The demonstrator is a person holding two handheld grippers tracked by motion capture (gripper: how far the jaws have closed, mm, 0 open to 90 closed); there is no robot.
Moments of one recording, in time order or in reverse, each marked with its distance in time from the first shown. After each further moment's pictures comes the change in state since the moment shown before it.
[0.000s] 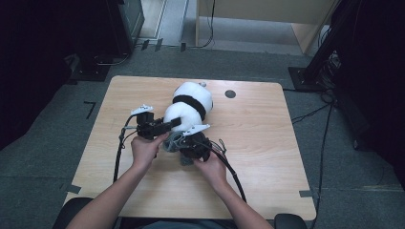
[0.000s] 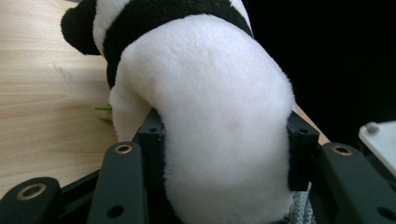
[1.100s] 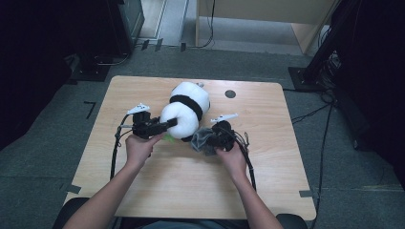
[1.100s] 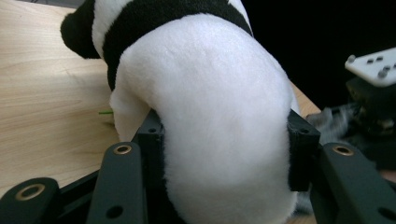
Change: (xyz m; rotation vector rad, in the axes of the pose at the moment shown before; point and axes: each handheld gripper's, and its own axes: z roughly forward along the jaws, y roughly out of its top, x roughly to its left) left arm 0.009 0.004 -0.010 0.027 0.001 0.078; right arm -0.072 -0.012 -0.039 0.021 -0.083 0.202
